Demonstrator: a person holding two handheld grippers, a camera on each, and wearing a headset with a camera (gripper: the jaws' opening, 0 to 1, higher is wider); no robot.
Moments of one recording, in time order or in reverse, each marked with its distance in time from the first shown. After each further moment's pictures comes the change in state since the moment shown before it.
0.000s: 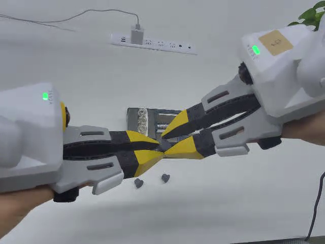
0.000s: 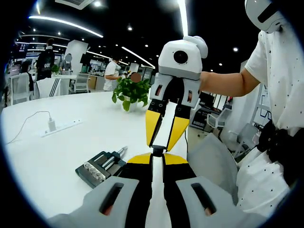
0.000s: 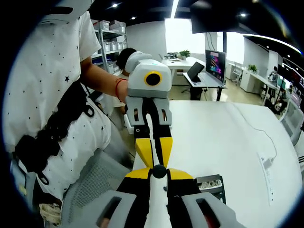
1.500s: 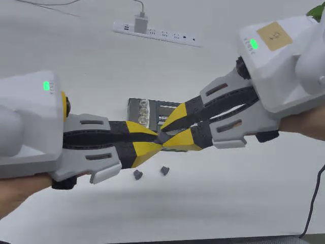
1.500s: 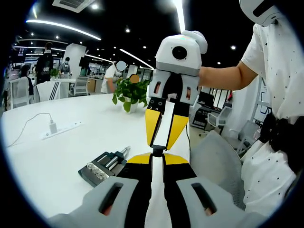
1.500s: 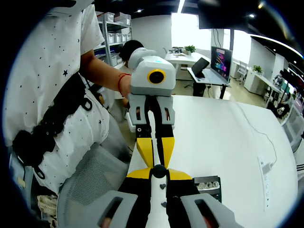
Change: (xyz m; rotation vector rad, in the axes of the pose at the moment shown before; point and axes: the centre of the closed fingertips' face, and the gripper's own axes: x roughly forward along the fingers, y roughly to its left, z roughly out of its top) left arm -0.003 0.010 -0.008 0.035 -0.018 -0.001; right arm 0.012 -0.004 0.001 -0.052 0.063 0.010
